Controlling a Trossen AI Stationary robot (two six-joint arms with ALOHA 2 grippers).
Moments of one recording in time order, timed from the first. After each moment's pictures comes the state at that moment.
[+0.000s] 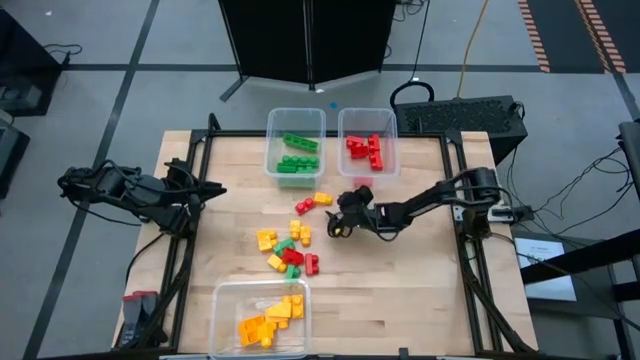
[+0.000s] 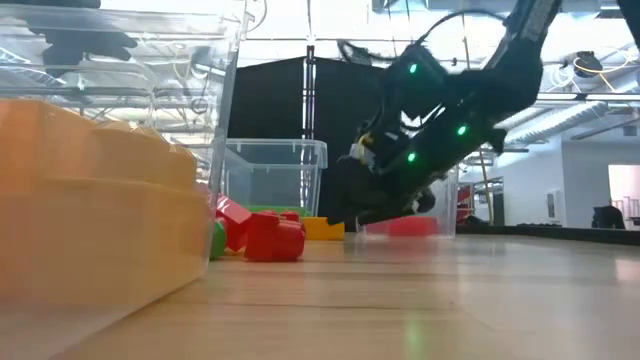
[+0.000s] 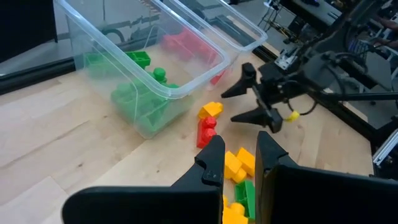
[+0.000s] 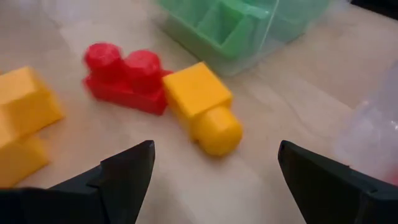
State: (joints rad) left arm -0.28 0.33 0.73 -0.93 -0.58 -0.78; right arm 0.02 1.91 0.79 0.44 0.55 0.50
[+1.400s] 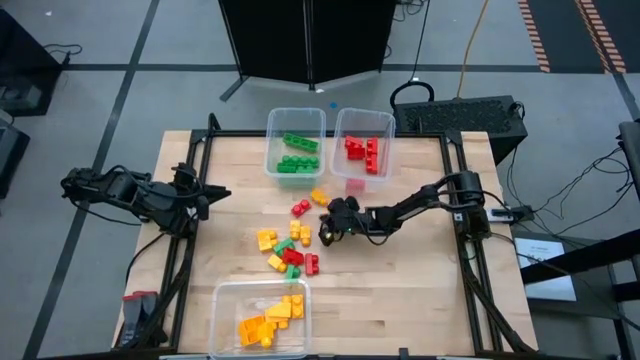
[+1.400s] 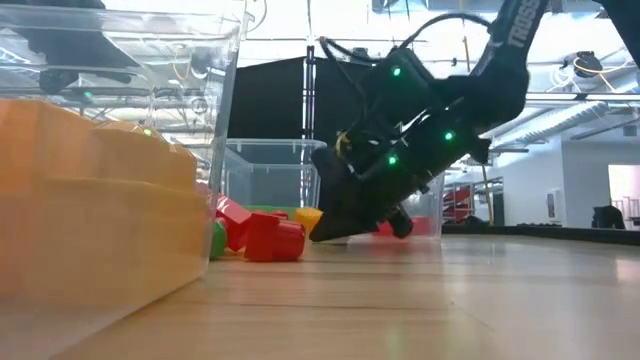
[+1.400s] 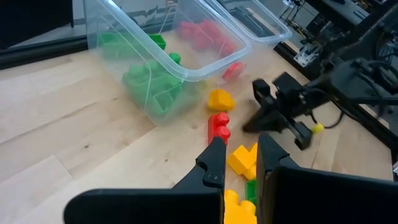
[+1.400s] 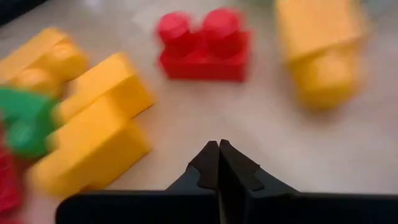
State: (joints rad) left arm -0.28 0.33 0.64 -0.92 -0.60 -0.89; right arm 0.05 2.02 0.88 0.51 0.35 0.65
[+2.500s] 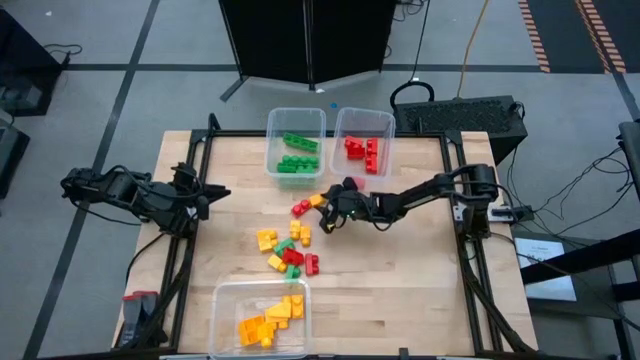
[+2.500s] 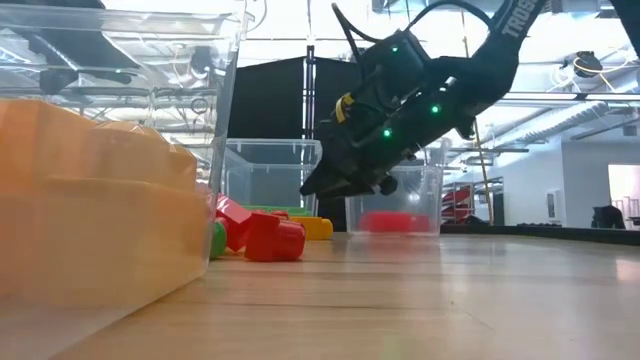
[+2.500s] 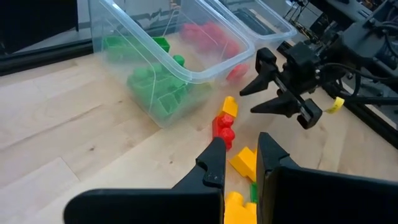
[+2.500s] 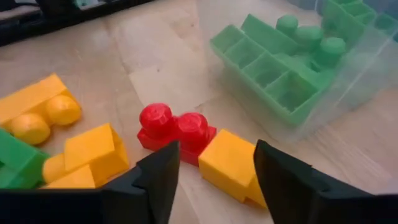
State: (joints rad) left arm -0.28 0.33 0.64 -0.93 -0.62 -0.88; right arm -0.07 1.90 0.88 0.51 0.33 0.35
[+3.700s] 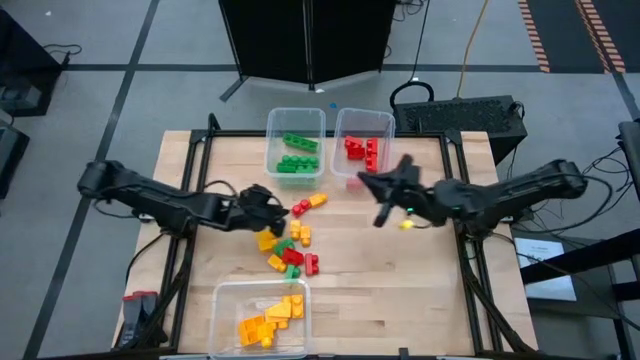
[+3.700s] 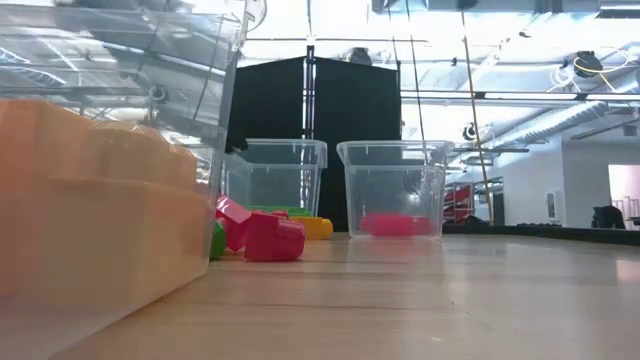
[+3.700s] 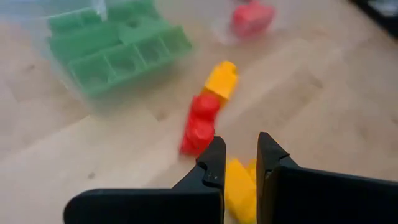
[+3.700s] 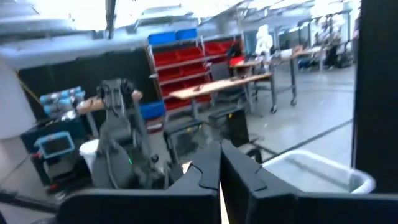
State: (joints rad) left arm -0.15 1.28 0.70 -0.29 -0.53 -0.94; right arm 0.25 1.11 0.88 0.36 0.70 0.18
